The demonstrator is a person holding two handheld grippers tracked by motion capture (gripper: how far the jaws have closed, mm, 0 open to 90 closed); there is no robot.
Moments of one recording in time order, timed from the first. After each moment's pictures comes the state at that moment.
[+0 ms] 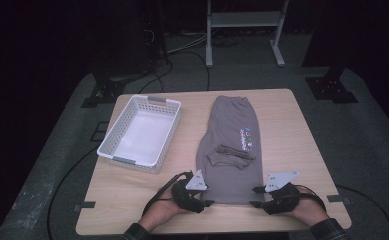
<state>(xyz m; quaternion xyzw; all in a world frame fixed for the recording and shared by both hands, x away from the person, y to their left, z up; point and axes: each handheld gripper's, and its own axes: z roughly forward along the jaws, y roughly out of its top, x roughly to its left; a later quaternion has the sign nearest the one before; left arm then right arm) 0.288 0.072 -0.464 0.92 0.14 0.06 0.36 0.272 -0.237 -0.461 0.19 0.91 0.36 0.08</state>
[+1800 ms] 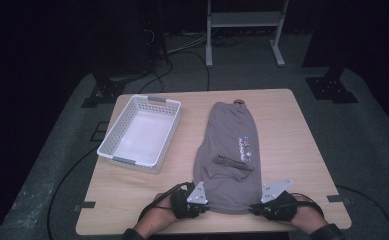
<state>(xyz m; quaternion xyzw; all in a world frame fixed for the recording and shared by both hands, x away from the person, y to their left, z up) 0.256 0.078 -0.461 0.94 0.09 0.05 0.32 0.250 -0.226 -0.466 0.16 0.93 0.33 0.03</state>
